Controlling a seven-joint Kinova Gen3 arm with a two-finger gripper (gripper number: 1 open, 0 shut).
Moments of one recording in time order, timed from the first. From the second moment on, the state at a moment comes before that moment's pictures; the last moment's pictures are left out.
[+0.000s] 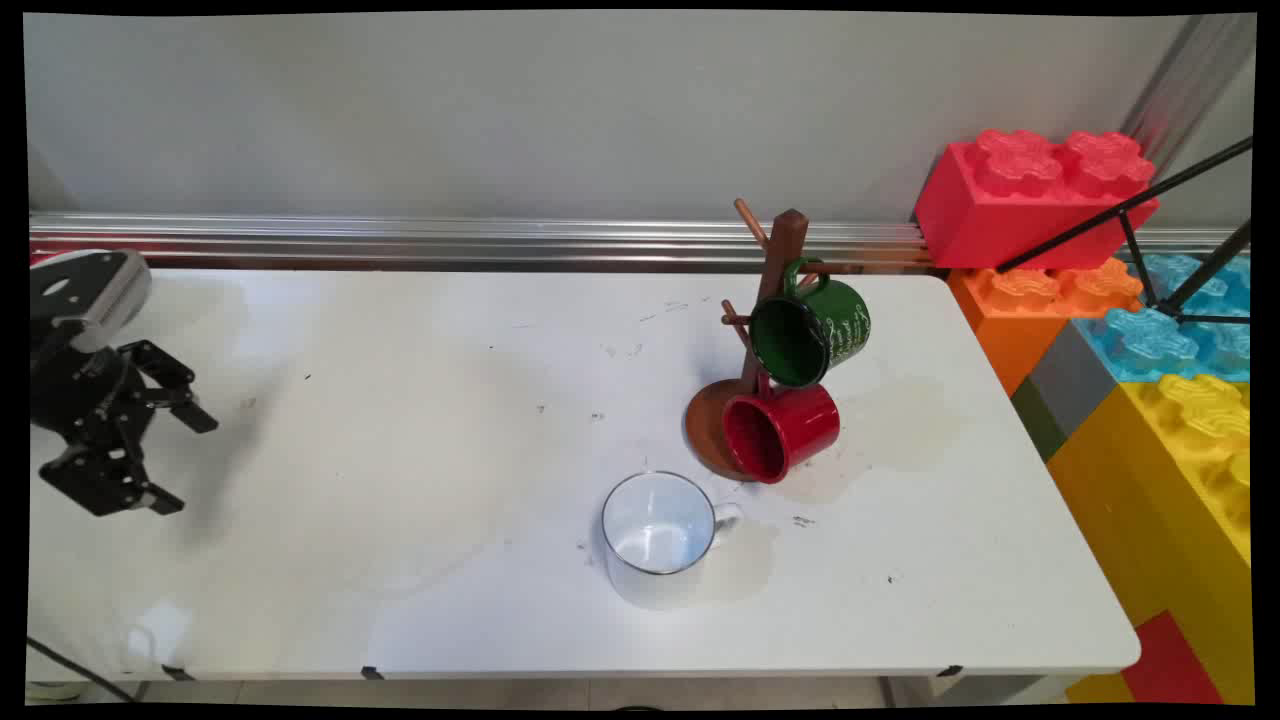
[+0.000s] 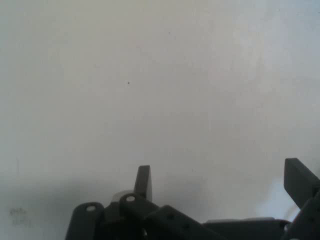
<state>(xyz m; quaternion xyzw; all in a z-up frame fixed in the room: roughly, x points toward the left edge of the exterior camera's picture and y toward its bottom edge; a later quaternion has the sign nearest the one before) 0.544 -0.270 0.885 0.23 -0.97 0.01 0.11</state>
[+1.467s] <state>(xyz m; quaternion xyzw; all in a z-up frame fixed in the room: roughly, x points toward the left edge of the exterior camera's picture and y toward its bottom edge) 0.444 -0.333 0.944 0.25 -0.87 0.07 0.42</state>
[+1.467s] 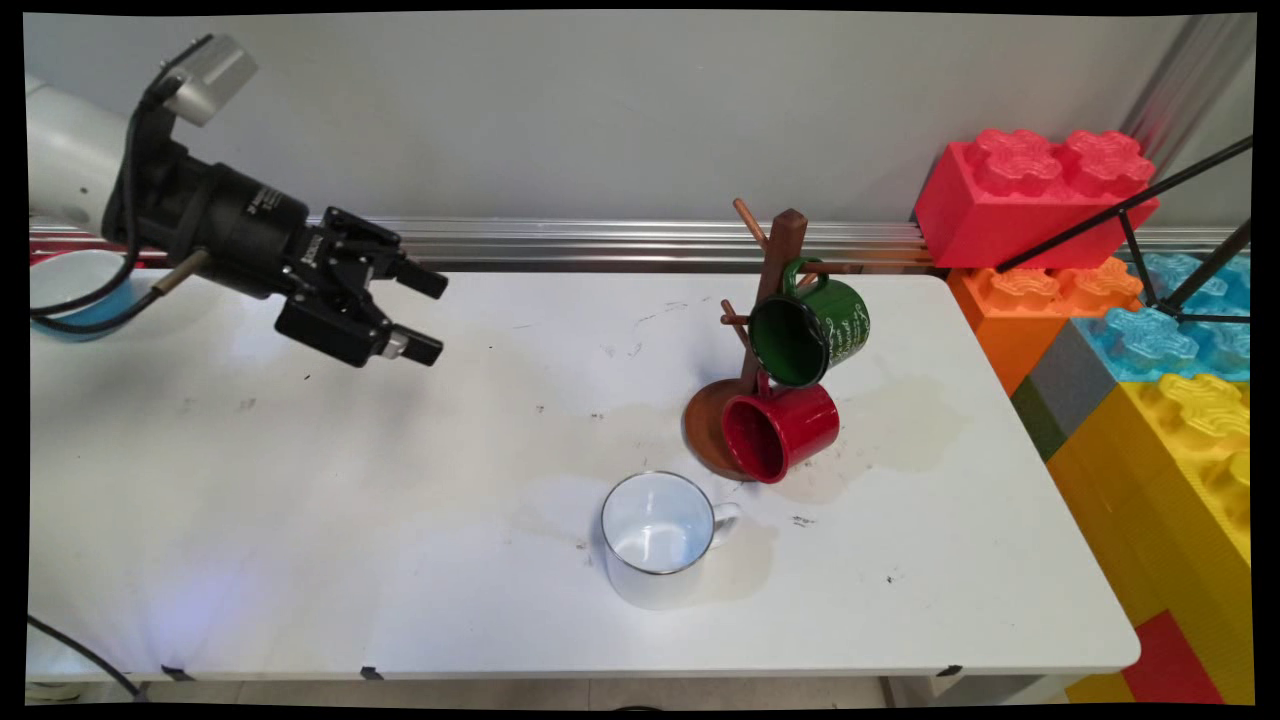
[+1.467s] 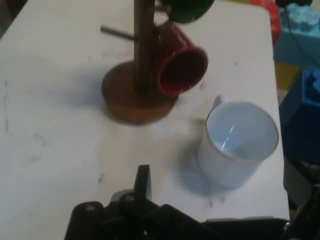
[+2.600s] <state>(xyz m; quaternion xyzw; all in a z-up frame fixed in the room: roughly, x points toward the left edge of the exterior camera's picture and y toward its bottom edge) 0.290 -0.334 1.001 0.35 -0.86 0.05 0.37</state>
